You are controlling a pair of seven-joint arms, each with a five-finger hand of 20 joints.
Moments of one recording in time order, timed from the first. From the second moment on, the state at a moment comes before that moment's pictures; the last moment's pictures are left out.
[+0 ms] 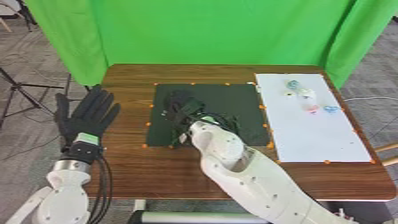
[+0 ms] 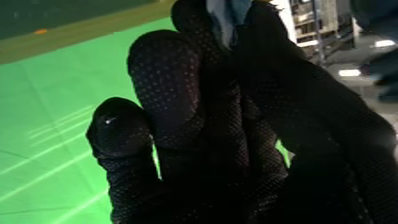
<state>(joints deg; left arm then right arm) 116.6 -48.4 -86.2 -117.5 3.7 9.7 27.3 -66.0 -76.2 37.7 -90.0 -138.0 1.9 19.0</state>
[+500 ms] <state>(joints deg) 115.8 -48.5 -86.0 -116.8 4.1 9.7 25.1 -66.9 -79.5 36.0 -87.1 -146.0 -1.0 24.3</state>
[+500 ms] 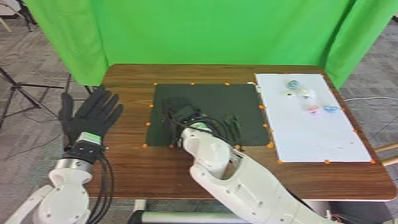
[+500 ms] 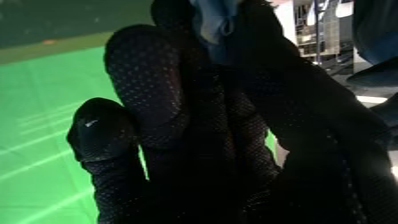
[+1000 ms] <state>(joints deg) 115.7 -48.6 -86.3 -116.9 3.9 9.9 25.1 -68.4 -79.7 35.5 -88.0 -146.6 -1.0 24.7</state>
